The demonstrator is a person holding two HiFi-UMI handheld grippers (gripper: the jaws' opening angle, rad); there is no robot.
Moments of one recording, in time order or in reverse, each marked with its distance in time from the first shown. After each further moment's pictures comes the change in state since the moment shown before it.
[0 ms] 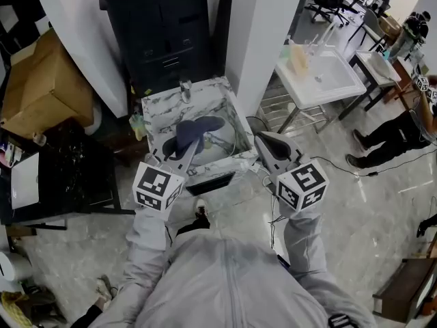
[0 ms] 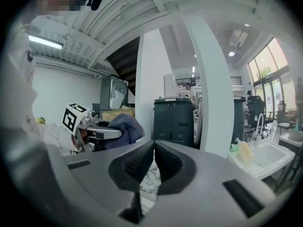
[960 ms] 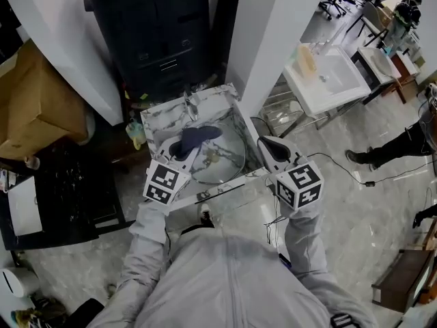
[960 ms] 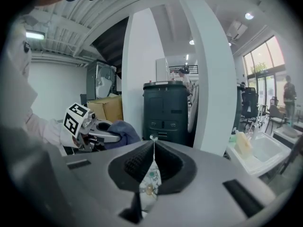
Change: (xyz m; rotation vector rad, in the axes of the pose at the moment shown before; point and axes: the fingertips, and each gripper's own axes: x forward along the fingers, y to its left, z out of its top) left arm 0.069 0.098 -0.097 0.015 0.191 -0.107; right arm 0.108 -0.043 -0.030 0.046 0.166 -0.092
